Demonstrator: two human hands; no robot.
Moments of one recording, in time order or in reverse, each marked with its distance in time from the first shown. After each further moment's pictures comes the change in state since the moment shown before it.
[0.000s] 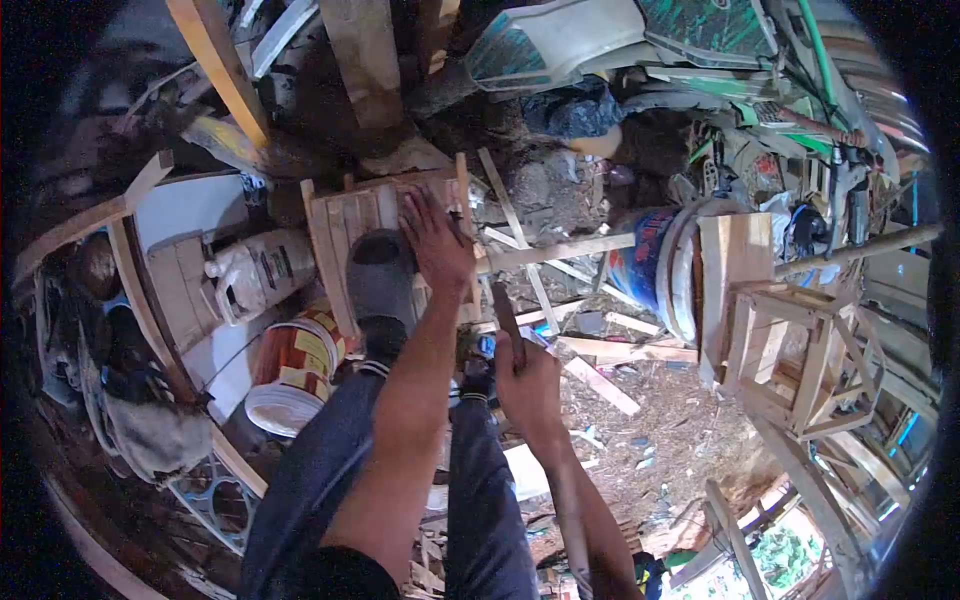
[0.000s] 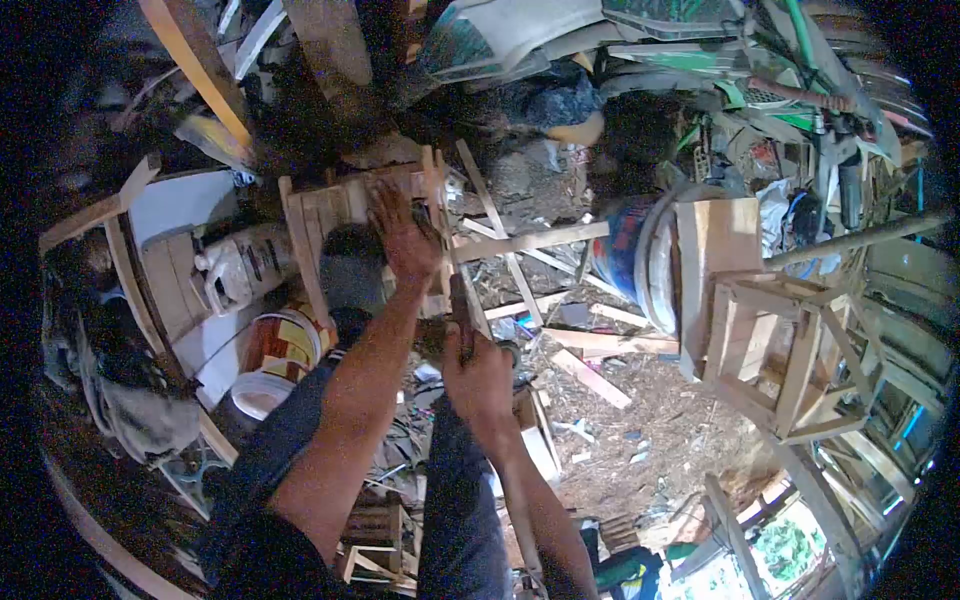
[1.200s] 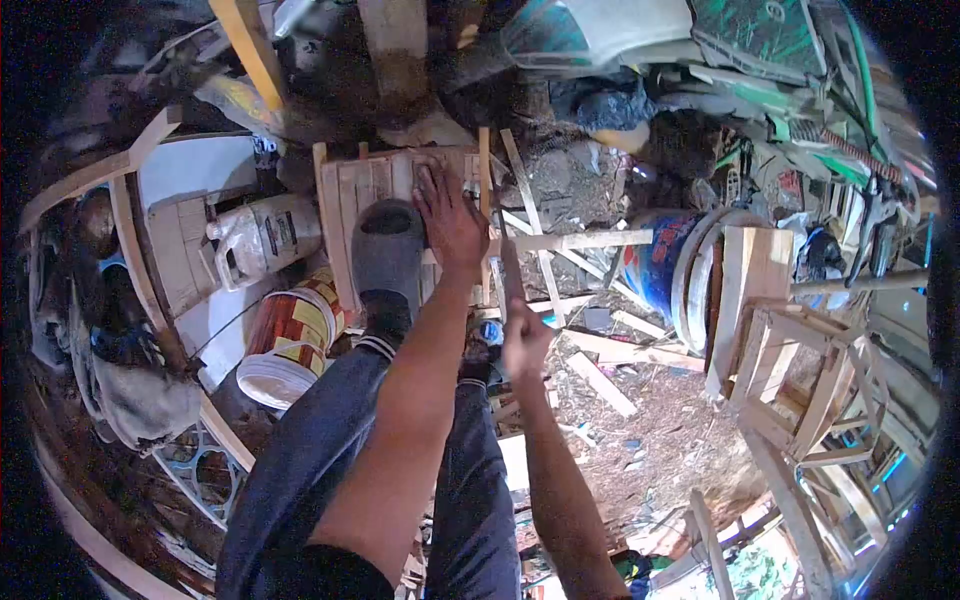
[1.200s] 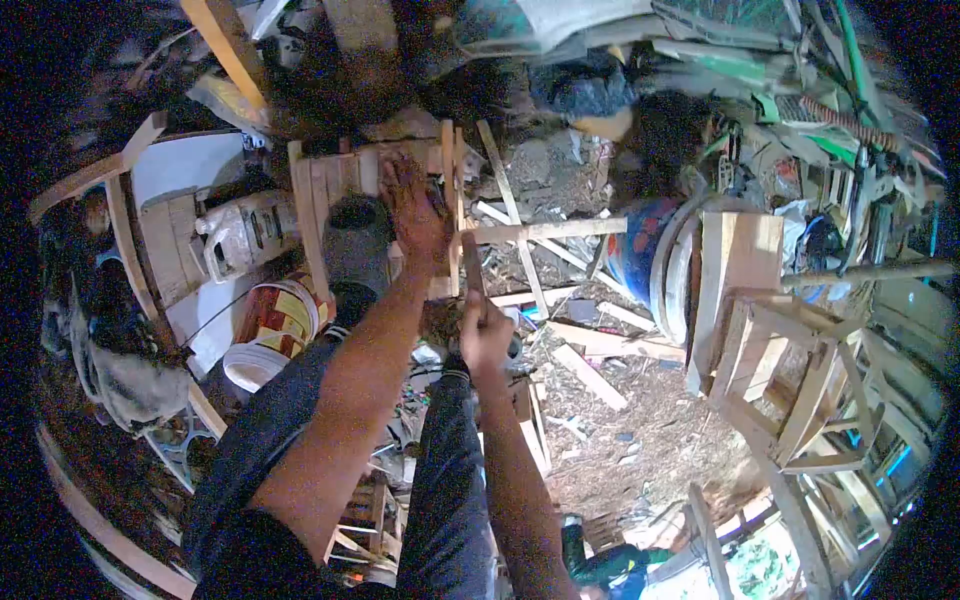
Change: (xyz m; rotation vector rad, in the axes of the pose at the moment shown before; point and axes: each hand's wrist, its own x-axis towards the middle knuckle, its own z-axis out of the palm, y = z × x) left_hand 0.009 0.002 0.000 -0.036 0.057 -0.016; right_hand 0.052 0.101 0.073 0.222 0.163 -0.080
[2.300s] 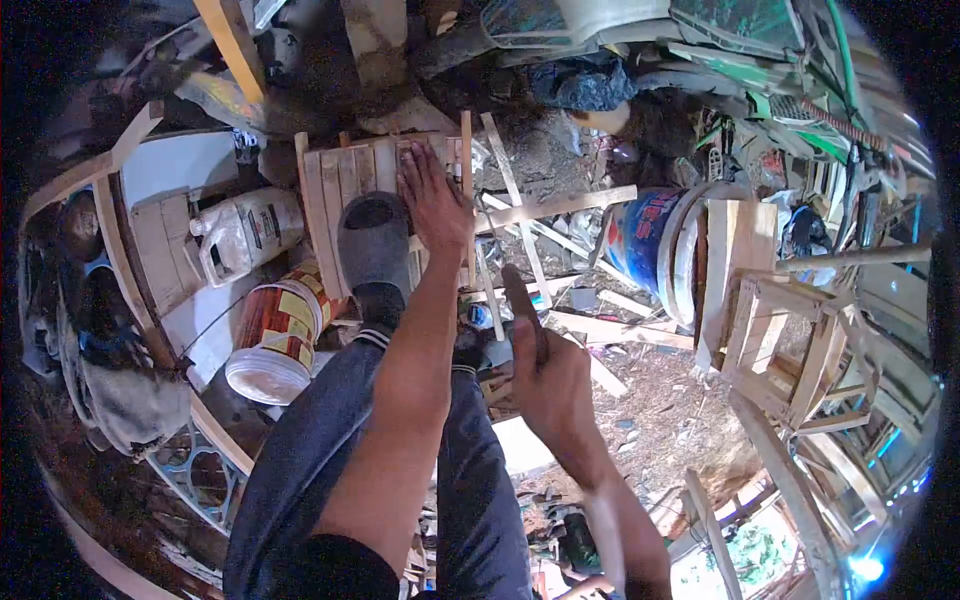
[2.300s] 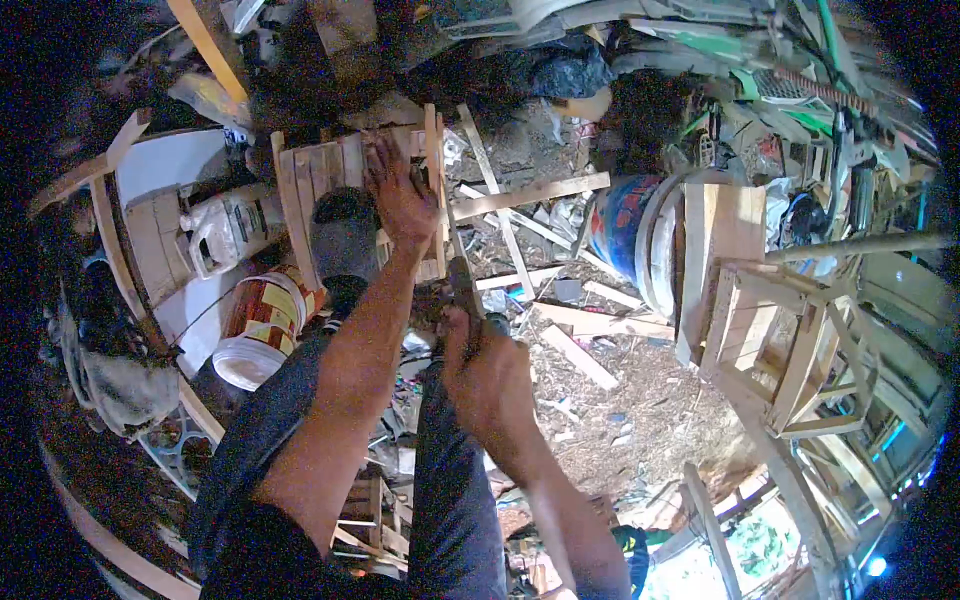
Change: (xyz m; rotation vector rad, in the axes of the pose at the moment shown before) left_hand -0.007 0.002 -0.001 -0.040 0.035 -0.019; right_hand -0.040 -0.182 -0.093 -0.374 -0.312 0.135
